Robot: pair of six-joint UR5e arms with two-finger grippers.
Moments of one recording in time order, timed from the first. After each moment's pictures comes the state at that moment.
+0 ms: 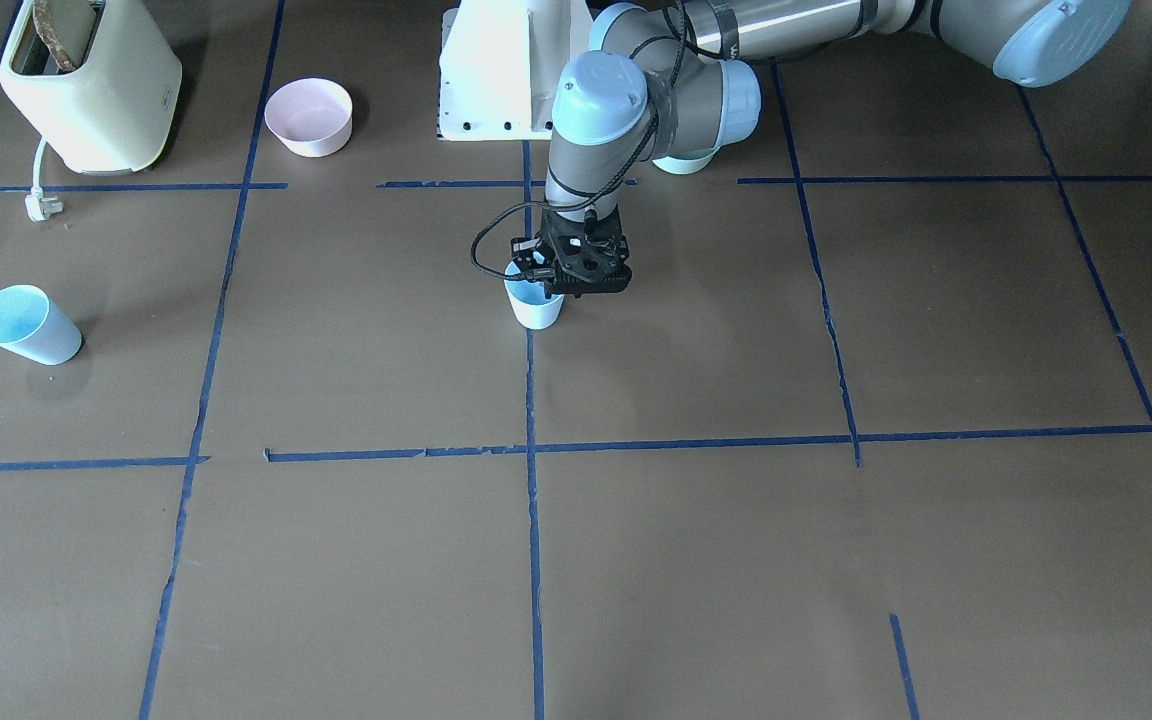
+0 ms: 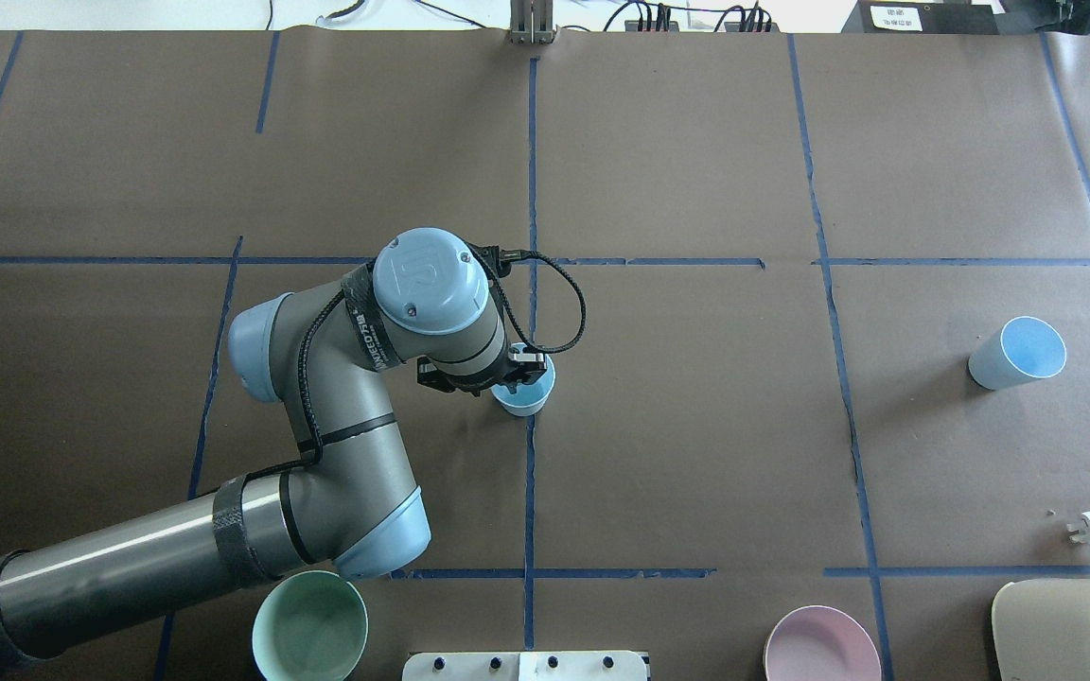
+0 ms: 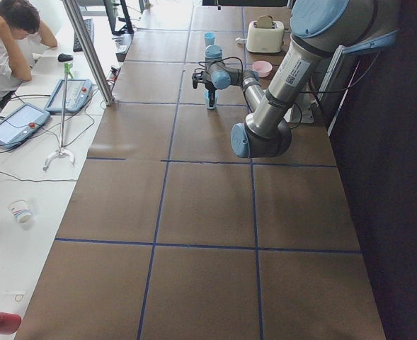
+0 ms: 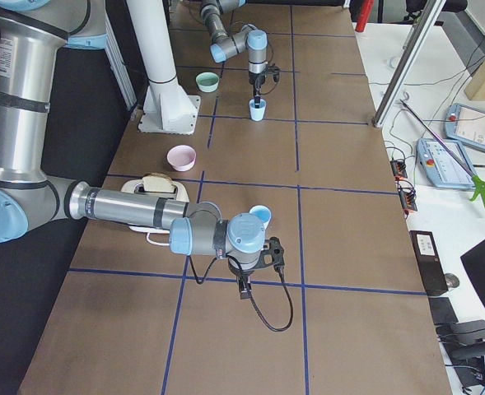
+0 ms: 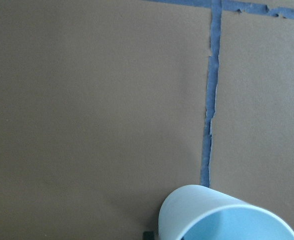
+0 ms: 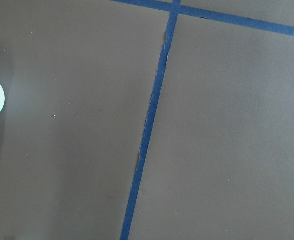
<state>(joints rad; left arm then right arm) -0.47 -2.33 -1.56 -1.68 -1.88 -1.33 1.53 -1.79 1.67 -1.47 2.39 -0.19</state>
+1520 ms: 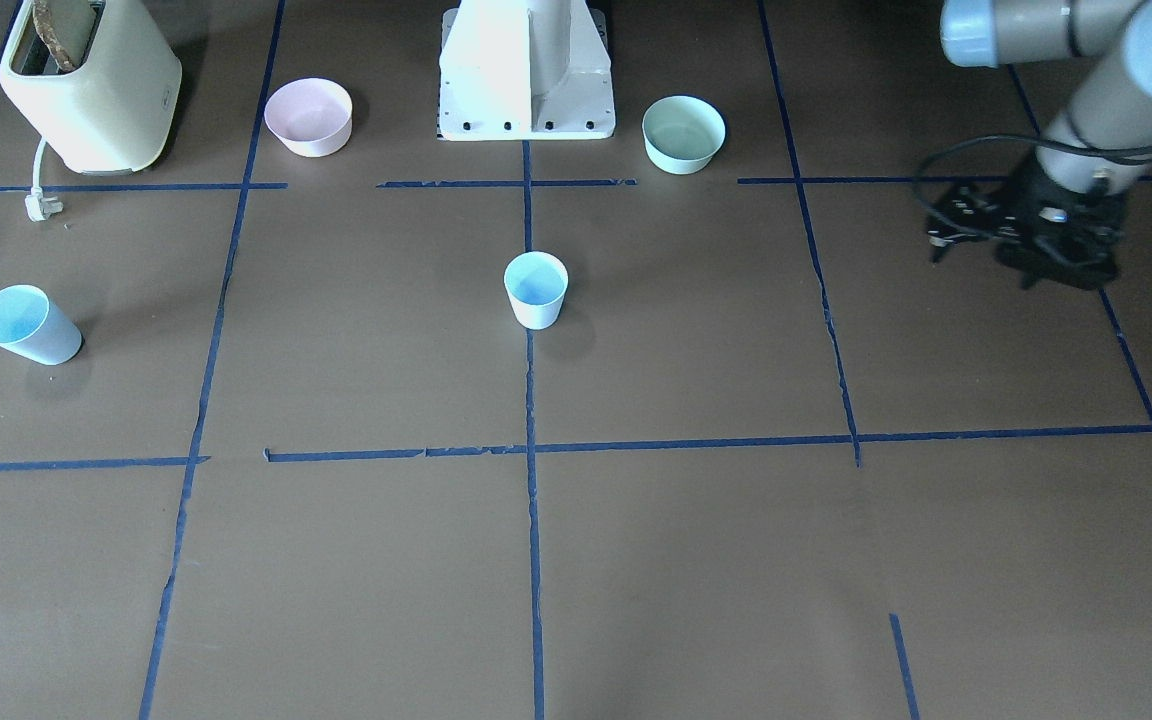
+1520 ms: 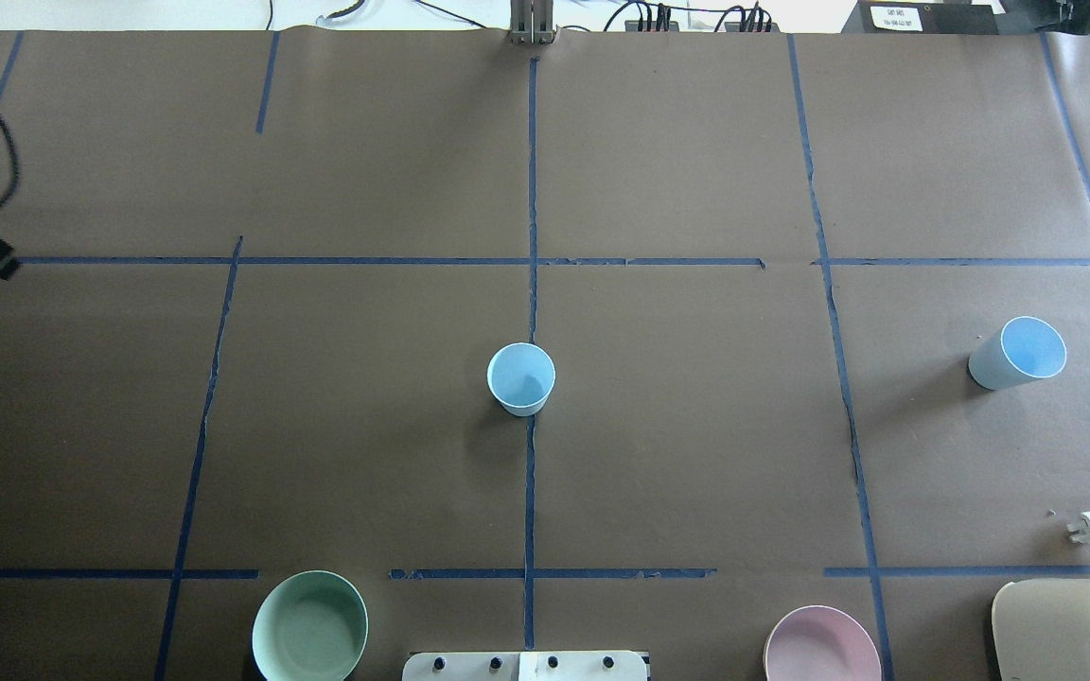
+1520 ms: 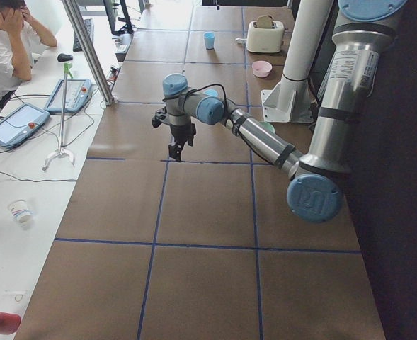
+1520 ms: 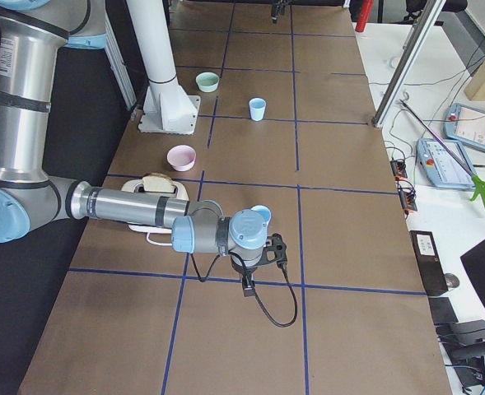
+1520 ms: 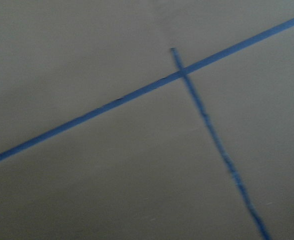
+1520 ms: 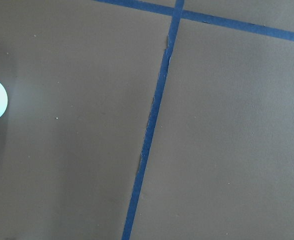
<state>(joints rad) -1.23 -1.70 -1.91 -1.39 -2.23 0.02 1.53 -1.78 1.67 -1.43 2.39 -0.19</state>
